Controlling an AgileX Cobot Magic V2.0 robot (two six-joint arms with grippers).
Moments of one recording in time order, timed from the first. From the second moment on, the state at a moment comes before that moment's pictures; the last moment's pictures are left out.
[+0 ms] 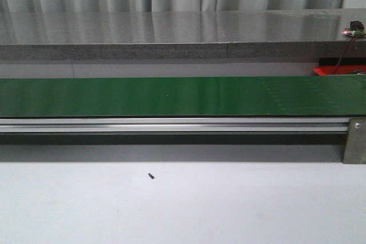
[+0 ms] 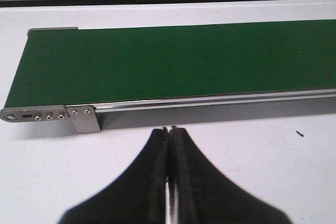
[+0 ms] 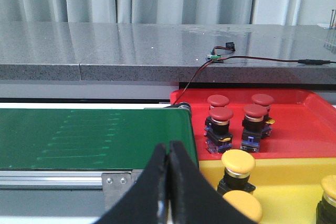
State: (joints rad) left arm -0.04 0.47 -0.59 -0.20 0.74 0.15; right arm -0.03 -0.01 0.03 -0.08 0.02 0.12
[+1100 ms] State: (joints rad) left arm -0.04 0.17 -0.19 -0.04 0.22 -0.01; right arm -0.03 -0.01 0.03 -0.08 0.02 0.12
